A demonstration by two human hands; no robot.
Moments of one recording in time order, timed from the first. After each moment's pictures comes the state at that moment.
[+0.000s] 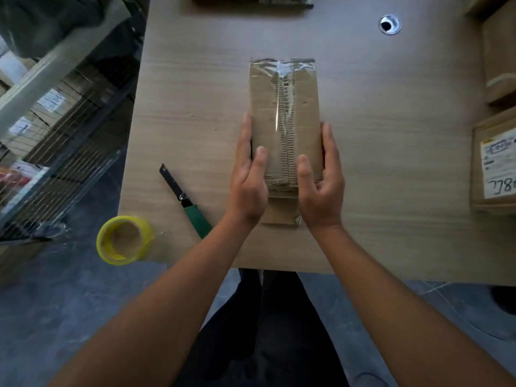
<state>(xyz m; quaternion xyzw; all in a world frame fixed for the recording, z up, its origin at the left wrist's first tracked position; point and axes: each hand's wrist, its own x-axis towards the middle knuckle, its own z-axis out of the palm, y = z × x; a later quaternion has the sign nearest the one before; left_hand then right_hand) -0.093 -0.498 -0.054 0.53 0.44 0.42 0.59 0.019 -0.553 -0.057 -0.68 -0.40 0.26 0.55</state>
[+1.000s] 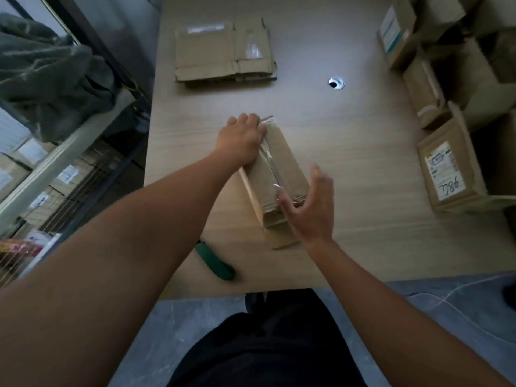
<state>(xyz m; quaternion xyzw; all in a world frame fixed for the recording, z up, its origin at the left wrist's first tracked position) -0.051 -0.351 0.012 0.88 0.45 -0.01 0.17 0.020 -0.562 -0.035 -0.84 -0.38 0.09 0.37</state>
